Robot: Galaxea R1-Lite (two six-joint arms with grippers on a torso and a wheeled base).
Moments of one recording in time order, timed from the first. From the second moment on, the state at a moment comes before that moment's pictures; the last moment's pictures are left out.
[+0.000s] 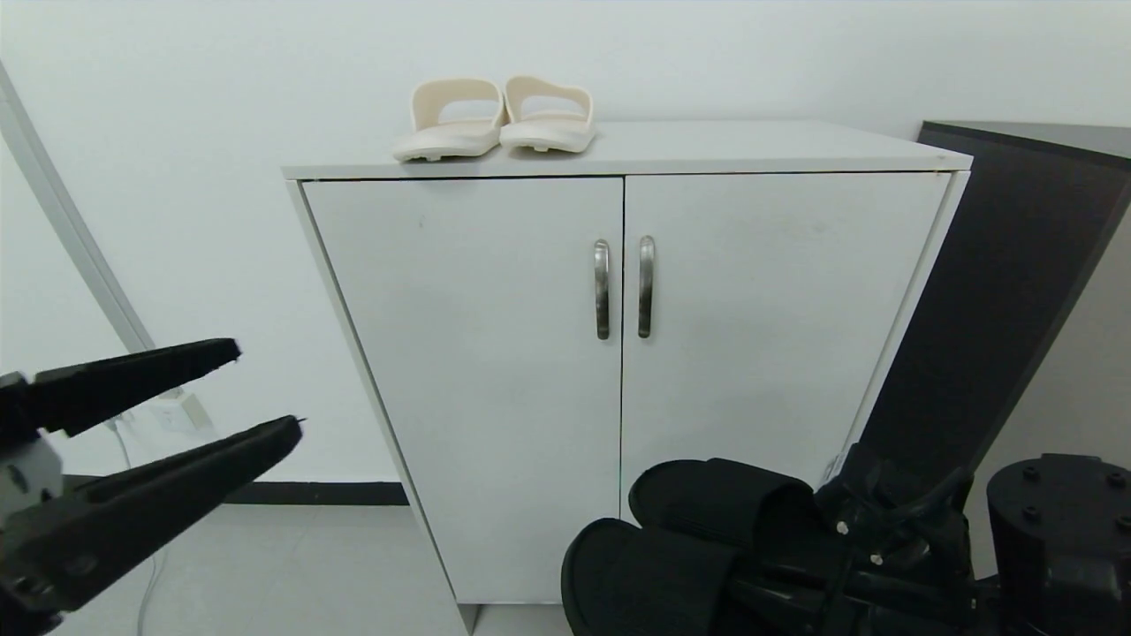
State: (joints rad) left arm -0.35 0.96 -0.61 -0.29 -0.36 -0.06; right arm 0.89 1.47 -0.42 -0.65 0.02 0.07
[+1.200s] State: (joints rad) left arm -0.64 1.69 -1.16 -0.48 -0.56 -0.31; right arm 0.91 1.49 -0.41 -0.67 0.02 0.07
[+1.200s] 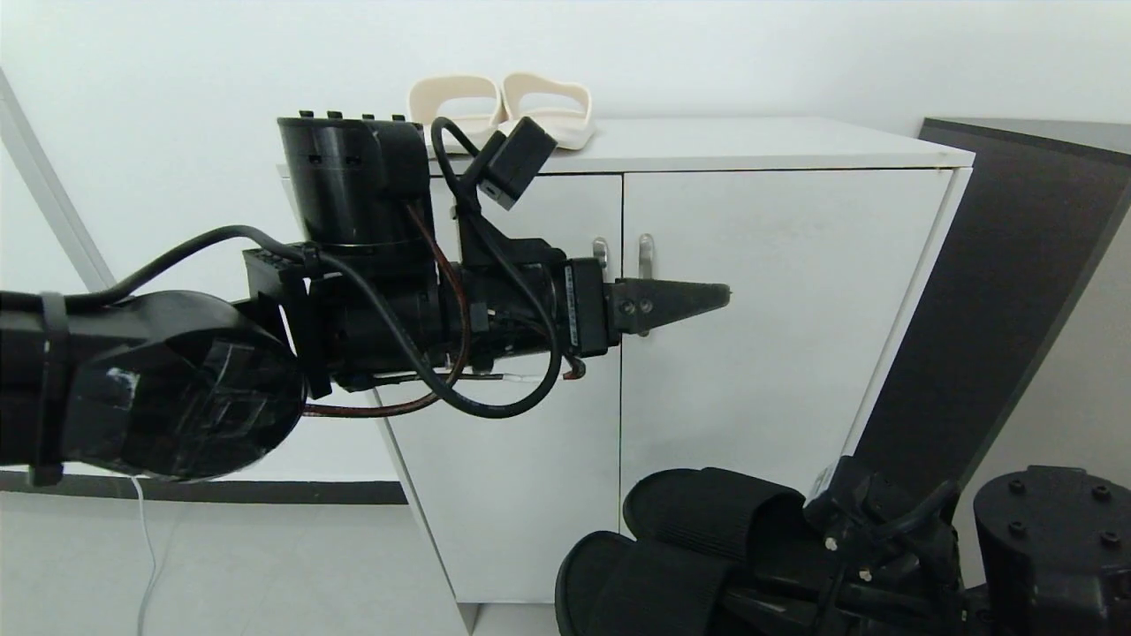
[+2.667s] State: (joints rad) left arm -0.60 1.90 -1.36 -0.47 -0.37 -0.25; right arm 0.92 1.54 -0.40 -0.72 0.01 0.07
